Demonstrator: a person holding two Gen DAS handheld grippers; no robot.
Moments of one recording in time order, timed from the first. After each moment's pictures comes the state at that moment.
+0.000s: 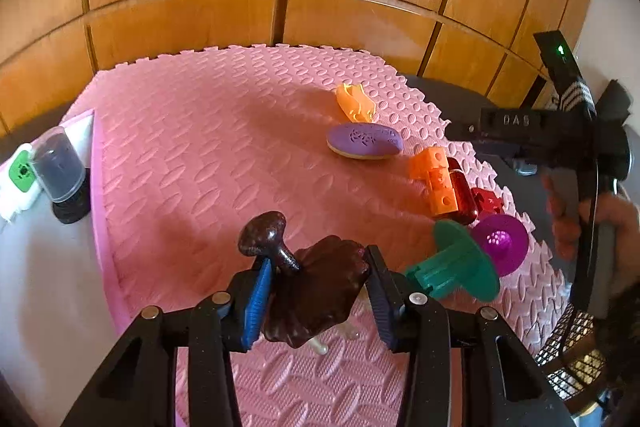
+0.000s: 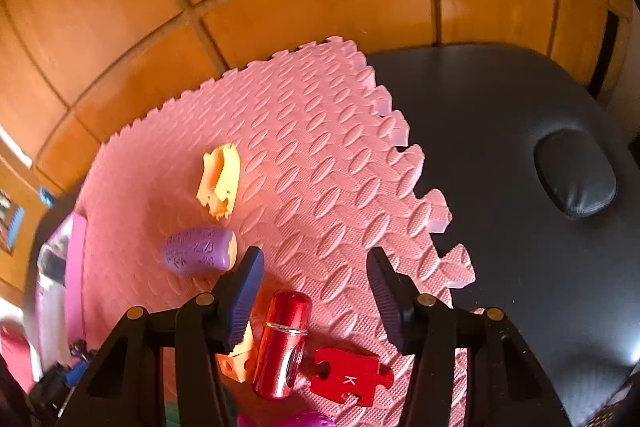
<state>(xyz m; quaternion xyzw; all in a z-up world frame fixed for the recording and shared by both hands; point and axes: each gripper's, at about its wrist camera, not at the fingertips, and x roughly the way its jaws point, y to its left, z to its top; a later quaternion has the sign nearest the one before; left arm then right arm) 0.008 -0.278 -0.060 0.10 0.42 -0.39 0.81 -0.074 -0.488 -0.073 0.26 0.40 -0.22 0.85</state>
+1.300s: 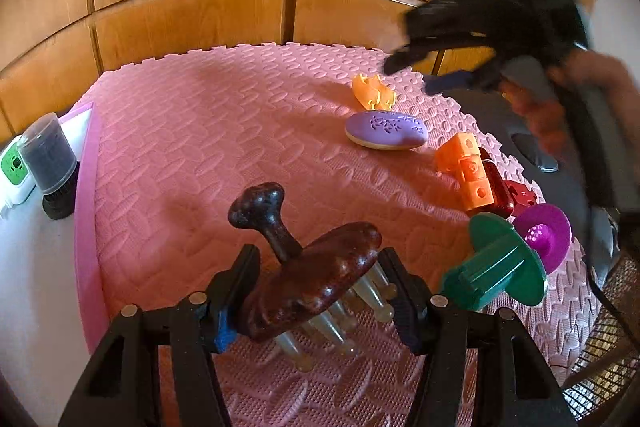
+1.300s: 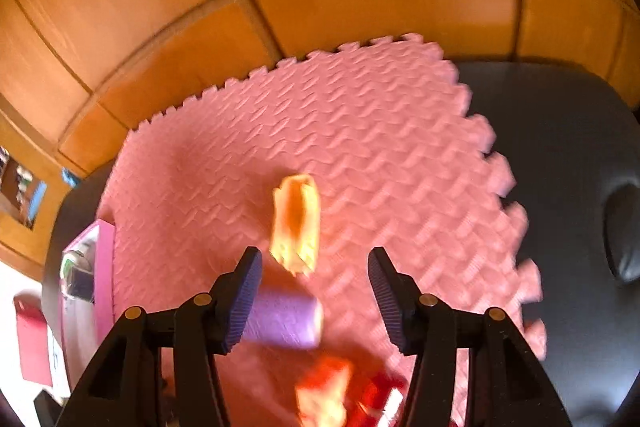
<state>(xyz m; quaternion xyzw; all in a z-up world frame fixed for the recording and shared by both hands) 0.009 -0.280 -0.087 0.11 0.39 -0.38 0.83 0.035 -0.489 -0.062 0.26 0.45 -0.14 0.84</state>
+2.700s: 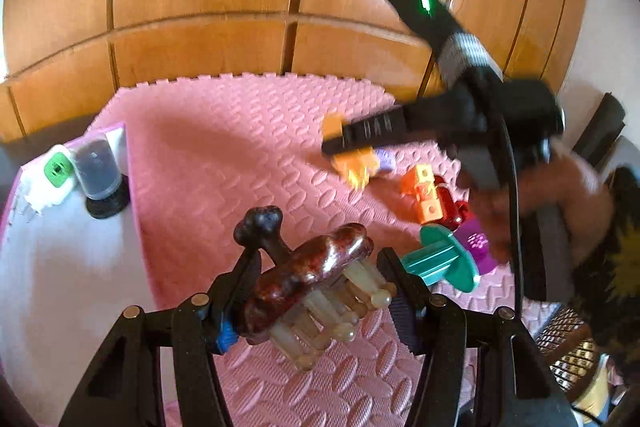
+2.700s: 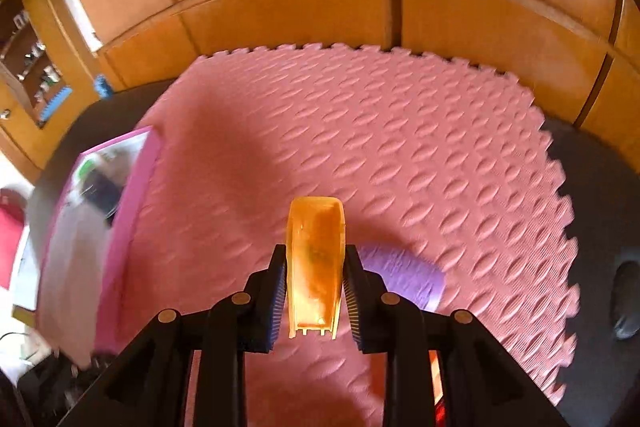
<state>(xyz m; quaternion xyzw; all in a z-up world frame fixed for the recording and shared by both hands) -0.025 -0.239 -0.028 0.08 0.36 -0.39 0.84 0.018 -0.383 -0.056 0.14 0.46 -0.03 0.88</state>
